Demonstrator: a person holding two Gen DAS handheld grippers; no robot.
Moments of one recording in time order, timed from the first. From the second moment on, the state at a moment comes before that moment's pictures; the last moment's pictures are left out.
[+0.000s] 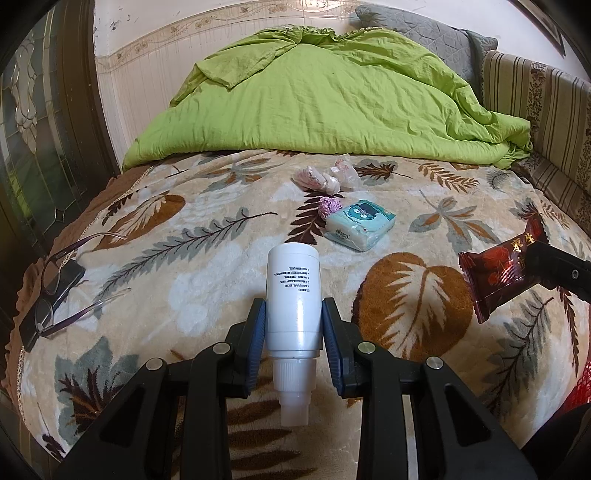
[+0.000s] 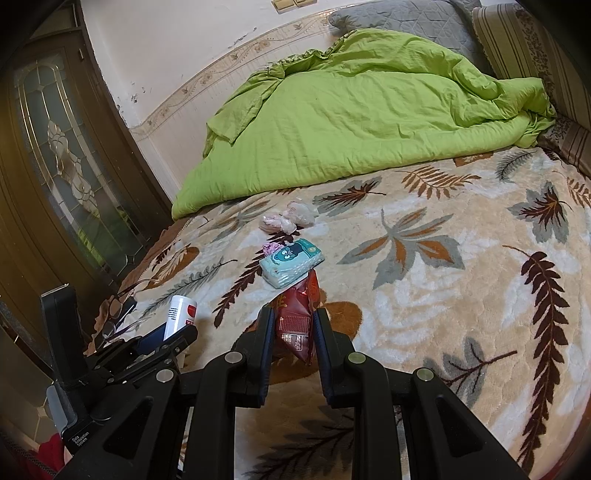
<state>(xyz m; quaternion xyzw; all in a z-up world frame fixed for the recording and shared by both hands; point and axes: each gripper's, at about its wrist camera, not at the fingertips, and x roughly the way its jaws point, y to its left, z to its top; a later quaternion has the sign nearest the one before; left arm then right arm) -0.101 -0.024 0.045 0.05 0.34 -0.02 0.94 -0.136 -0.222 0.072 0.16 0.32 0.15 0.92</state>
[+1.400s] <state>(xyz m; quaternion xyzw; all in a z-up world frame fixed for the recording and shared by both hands) -0.165 -0.157 0.097 0.05 0.36 -0.31 0.88 -0.275 -0.376 0.116 0.24 0.27 0.00 0.93</state>
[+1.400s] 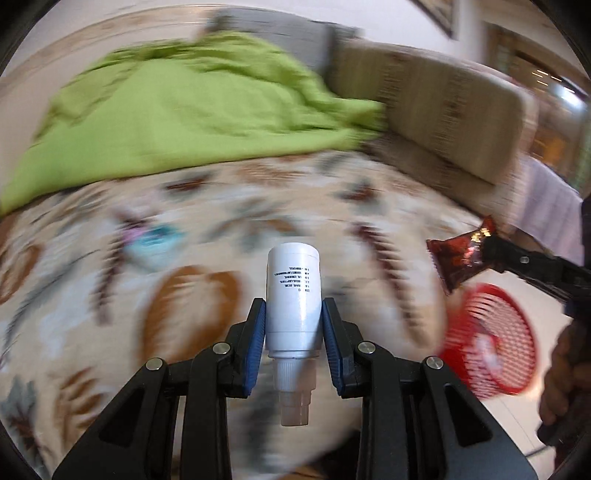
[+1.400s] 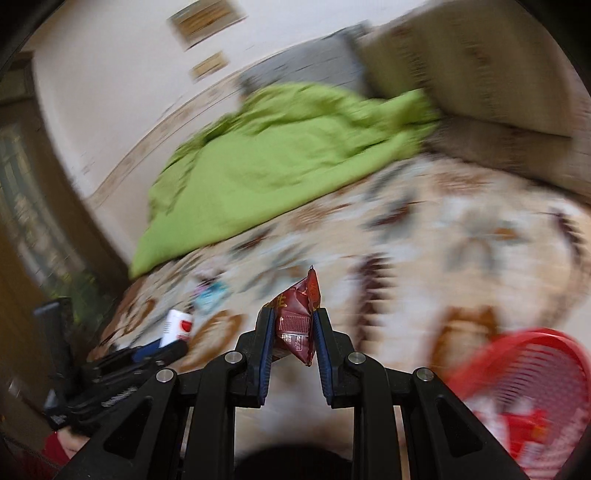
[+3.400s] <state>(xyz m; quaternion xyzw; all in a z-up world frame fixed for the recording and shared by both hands) 0.060 -0.088 0.016 0.08 0.46 -0.15 0.87 -0.099 -0.275 0.047 0.23 0.38 0.08 0.89</state>
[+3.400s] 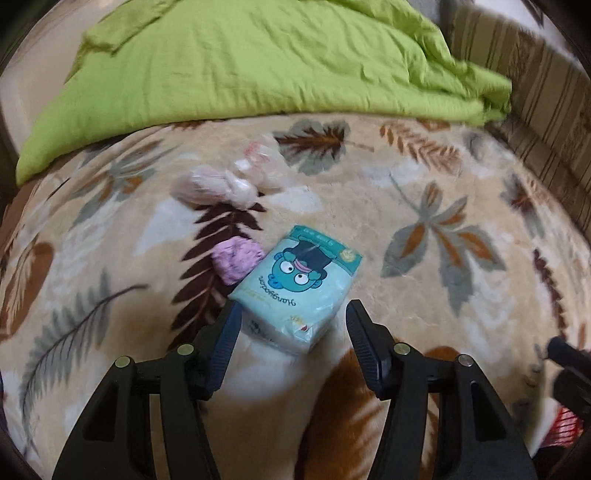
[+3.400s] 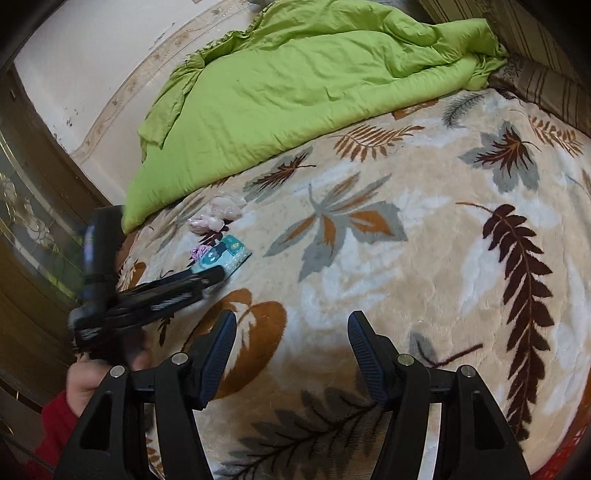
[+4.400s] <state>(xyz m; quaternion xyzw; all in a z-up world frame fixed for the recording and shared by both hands) -0.025 -0.039 0.053 -0.02 0.42 -0.11 0.90 -0.100 -0.262 0.052 0.23 0.37 0.10 0.90</state>
